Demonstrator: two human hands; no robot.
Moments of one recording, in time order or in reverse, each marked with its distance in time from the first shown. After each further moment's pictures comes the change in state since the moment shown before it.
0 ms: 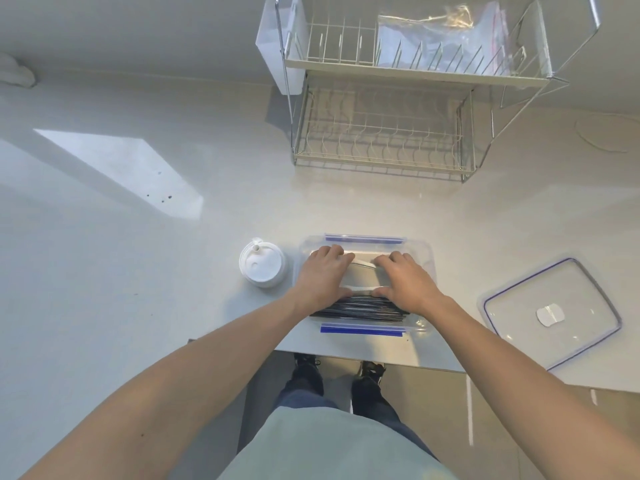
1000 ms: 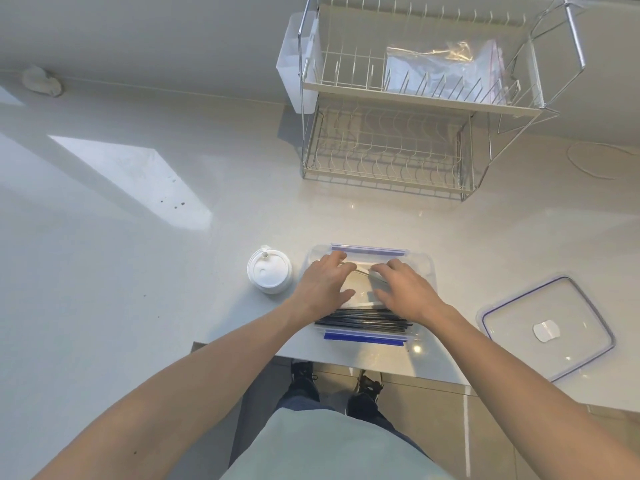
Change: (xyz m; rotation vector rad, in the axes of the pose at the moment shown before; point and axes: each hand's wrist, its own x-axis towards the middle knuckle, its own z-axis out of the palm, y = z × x) left_hand -0.020 -0.003 -0.010 -0.138 0.197 0.055; right_hand -0.012 -0.018 -0.018 0.032 0.059 -0.049
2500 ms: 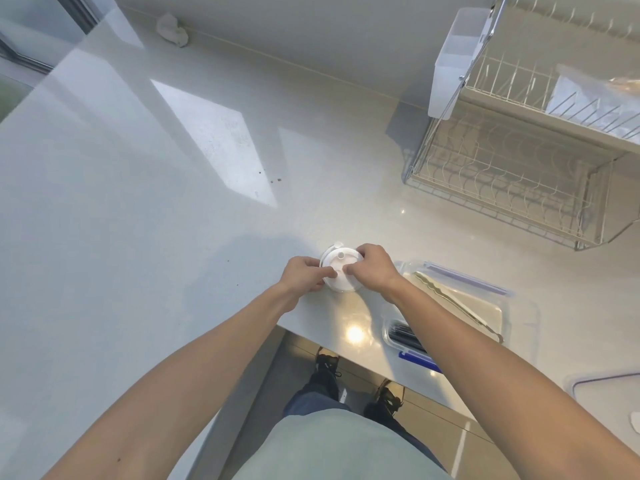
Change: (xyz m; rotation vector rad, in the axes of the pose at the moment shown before) left_hand -0.093 -0.148 -0.056 -1.142 0.113 -1.022; right_hand 0.107 -0.211 0.035 0.521 -0.146 0.163
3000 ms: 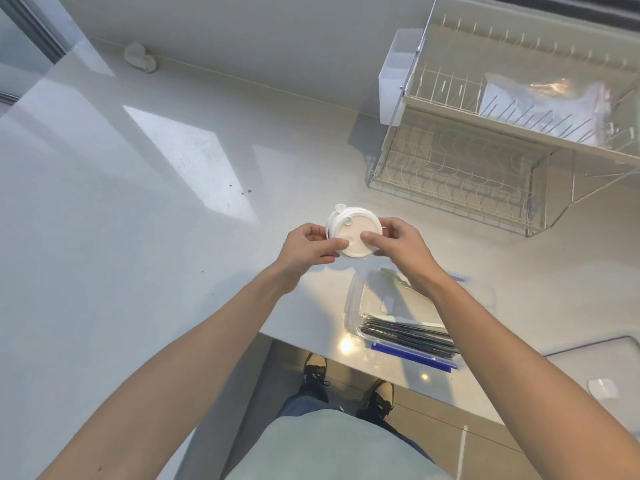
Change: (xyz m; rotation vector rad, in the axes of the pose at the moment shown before) left_hand -0.037 0.070 0.043 -0.182 -0.102 0.263; right_hand -0.047 0.029 -0.098 0.507 0.133 -0.192
